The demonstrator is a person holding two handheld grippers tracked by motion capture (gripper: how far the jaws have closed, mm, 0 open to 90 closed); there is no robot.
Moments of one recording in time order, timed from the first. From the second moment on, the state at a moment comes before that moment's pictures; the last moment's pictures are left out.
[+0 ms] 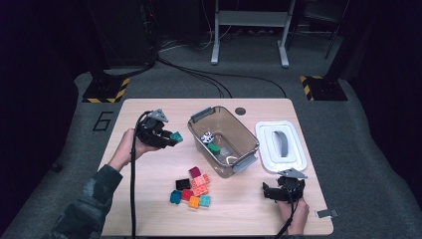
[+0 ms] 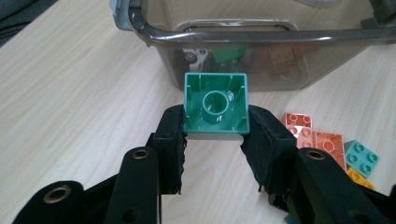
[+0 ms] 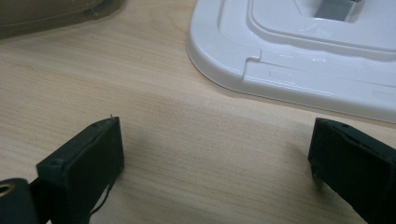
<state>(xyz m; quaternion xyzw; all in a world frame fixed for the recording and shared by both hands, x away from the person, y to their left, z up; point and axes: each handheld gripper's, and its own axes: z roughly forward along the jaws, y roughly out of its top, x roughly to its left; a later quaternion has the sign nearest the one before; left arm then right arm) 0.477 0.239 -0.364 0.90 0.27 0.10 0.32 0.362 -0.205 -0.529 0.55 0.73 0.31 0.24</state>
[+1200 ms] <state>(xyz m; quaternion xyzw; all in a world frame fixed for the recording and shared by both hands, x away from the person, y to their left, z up) 0.501 0.195 -0.319 0.91 0.25 0.11 0.30 0.362 -0.205 -0.529 0.55 0.73 0.31 0.24</state>
